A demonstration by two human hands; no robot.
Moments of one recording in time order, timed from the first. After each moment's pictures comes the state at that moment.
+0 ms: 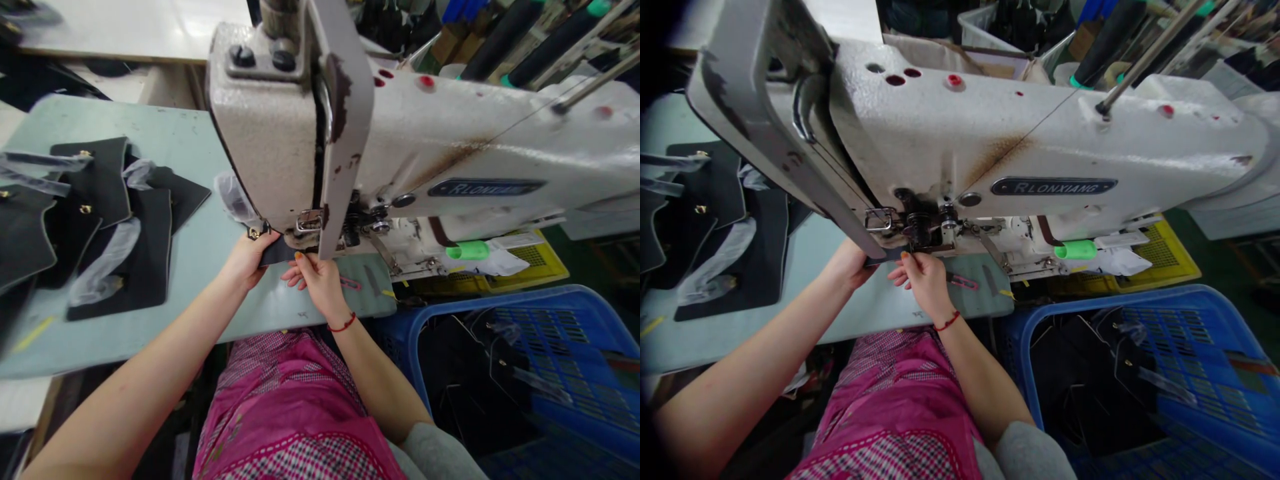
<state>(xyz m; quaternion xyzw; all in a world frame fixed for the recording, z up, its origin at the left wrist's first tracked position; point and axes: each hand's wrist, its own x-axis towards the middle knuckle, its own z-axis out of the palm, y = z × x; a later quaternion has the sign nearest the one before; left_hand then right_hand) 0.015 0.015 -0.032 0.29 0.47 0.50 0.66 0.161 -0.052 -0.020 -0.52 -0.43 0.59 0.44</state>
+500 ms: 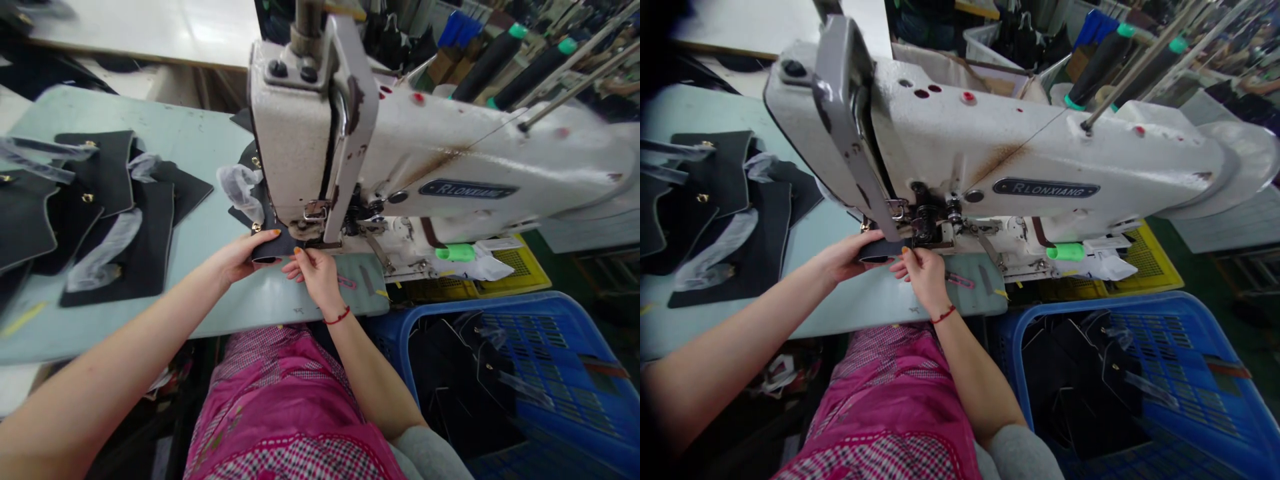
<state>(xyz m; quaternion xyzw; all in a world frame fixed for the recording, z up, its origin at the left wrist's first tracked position) -0.007 0.011 -0.016 0.22 0.53 0.36 0.74 0.161 -0.052 -0.016 -0.54 -0.46 0.56 0.43</state>
